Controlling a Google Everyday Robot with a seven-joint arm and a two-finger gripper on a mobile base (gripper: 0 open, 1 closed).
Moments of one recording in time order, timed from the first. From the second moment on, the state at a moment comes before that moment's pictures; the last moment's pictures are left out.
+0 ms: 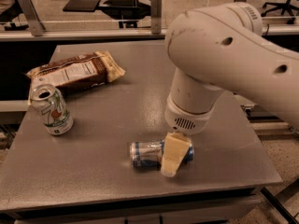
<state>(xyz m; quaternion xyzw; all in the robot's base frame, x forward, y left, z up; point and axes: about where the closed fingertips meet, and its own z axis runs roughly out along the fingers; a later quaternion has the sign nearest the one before) 0.407 -0.063 0.834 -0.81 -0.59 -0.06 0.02</state>
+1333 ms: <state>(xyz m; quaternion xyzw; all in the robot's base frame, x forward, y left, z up) 0.408 -0.039 0.868 -0.85 -0.52 0.02 0.06</state>
